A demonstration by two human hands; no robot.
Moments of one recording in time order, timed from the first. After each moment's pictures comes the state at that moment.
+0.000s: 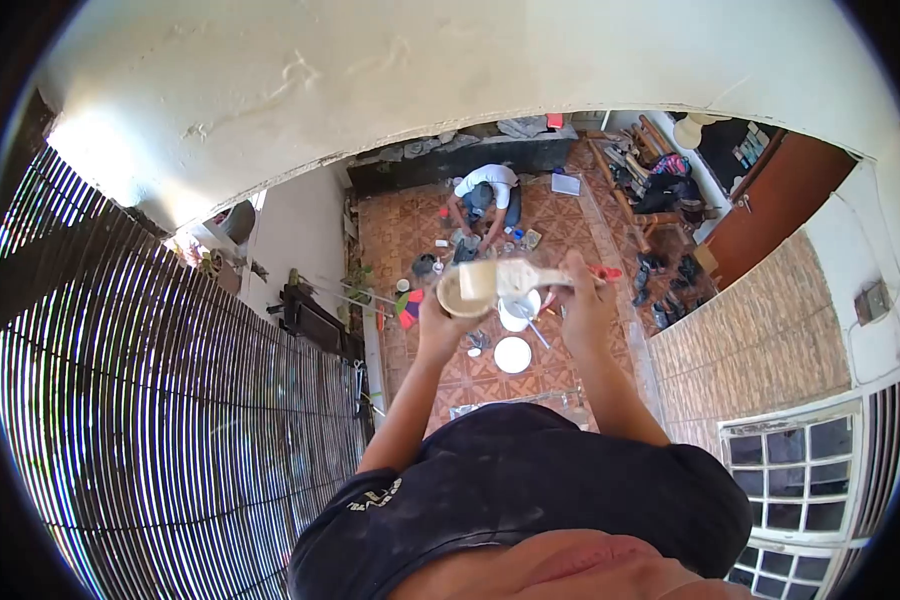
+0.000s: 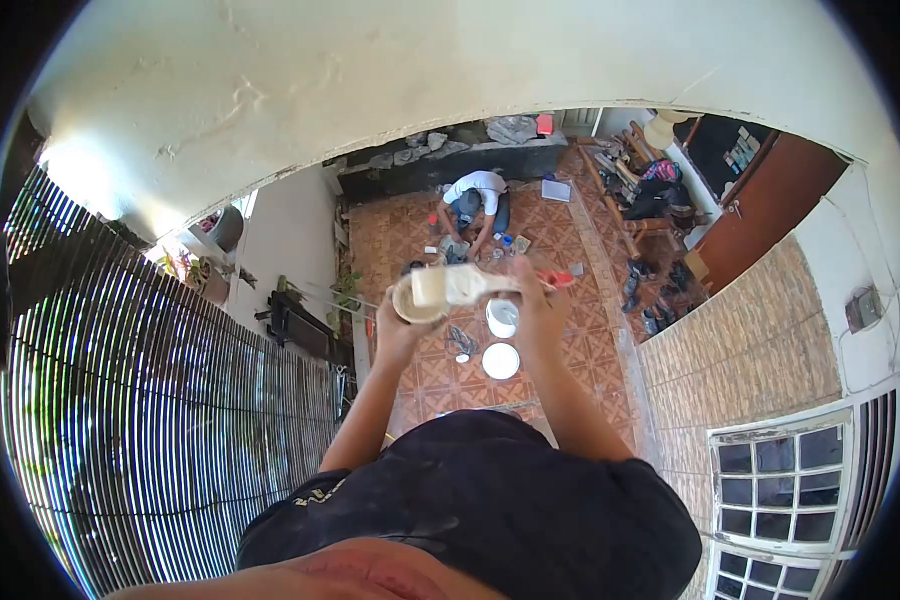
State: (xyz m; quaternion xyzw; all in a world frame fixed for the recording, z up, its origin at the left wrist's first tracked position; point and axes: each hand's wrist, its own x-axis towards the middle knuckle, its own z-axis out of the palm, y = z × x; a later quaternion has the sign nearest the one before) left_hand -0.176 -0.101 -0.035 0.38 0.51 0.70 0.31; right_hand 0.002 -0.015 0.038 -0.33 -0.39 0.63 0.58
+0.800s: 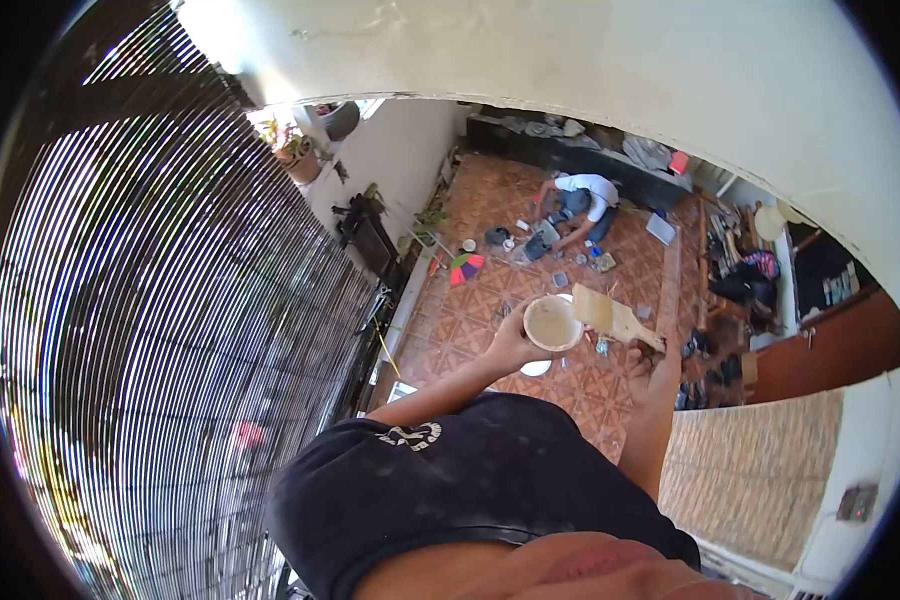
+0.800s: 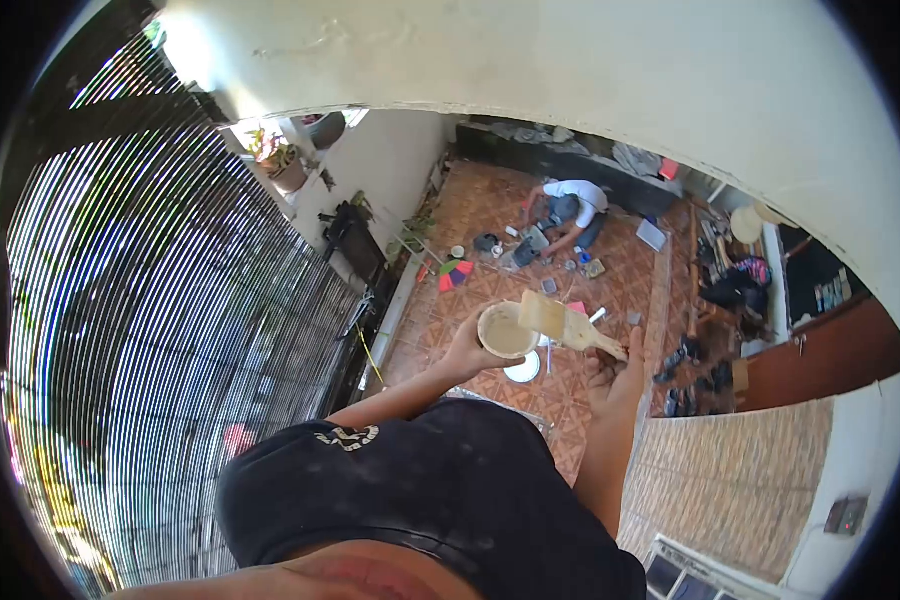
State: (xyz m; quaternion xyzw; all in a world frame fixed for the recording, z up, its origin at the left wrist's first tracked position) left_hand -0.043 -0.061 -0.073 0.35 0.52 0.71 0.32; right_hand 0.147 0.094 0.001 -0.37 -0.20 0.82 0.38
